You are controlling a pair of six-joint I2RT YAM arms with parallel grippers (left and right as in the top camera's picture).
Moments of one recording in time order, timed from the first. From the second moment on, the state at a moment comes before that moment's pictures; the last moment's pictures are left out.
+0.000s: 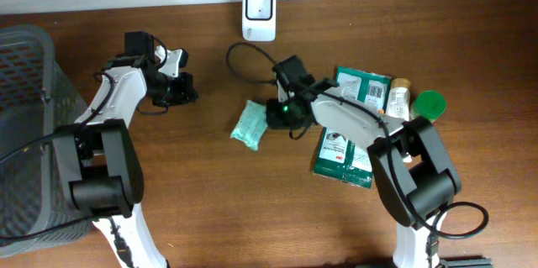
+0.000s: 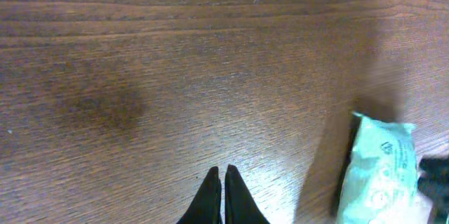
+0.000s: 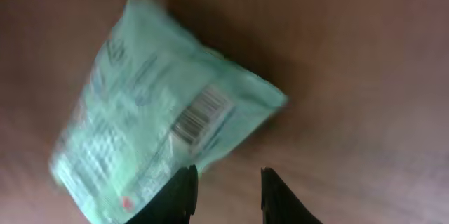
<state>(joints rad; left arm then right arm) 0.04 2.12 1.56 -0.75 0.46 0.05 0.48 2.03 1.37 -0.51 -0.26 0.46</state>
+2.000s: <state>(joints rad) 0.08 2.12 1.56 -0.76 0.12 -0.02 0.45 2.06 1.32 -0.39 -0.45 0.66</state>
